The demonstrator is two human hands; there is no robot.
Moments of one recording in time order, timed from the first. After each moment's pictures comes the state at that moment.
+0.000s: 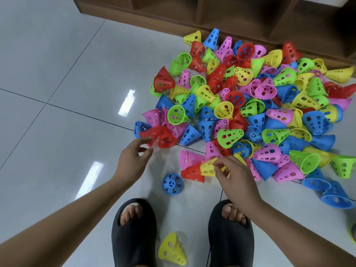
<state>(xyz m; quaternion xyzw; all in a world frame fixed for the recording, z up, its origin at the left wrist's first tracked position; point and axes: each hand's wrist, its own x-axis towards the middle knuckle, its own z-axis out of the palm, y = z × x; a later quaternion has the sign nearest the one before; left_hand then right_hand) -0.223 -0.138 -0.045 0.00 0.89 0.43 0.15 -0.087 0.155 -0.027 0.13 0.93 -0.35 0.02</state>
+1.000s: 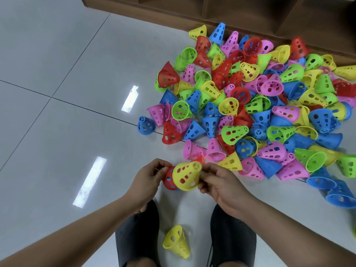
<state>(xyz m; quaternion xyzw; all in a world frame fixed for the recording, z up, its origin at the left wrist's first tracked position) -0.155 -0.129 -0.058 -0.03 0.80 0.53 0.29 -0.088 0.108 -0.022 0.29 0.49 -0.79 0.21</state>
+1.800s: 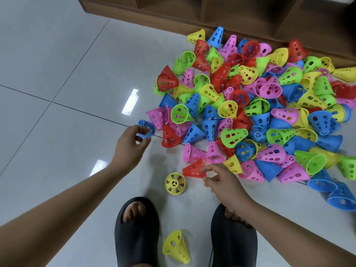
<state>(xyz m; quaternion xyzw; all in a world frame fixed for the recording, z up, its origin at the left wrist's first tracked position) -0.257 -0.150 -0.047 0.04 0.91 0.41 0.09 -0.089 0.127 -0.044 0.21 0.81 -0.52 0.18</state>
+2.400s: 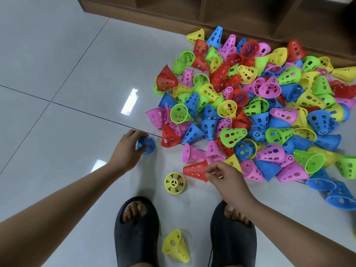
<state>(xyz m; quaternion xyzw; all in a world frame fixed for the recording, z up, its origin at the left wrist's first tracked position) -0.268 -0.176 -0.083 0.15 0.94 0.29 0.12 -0.089 0.135 -0.036 0.22 0.81 -0.52 0.14</state>
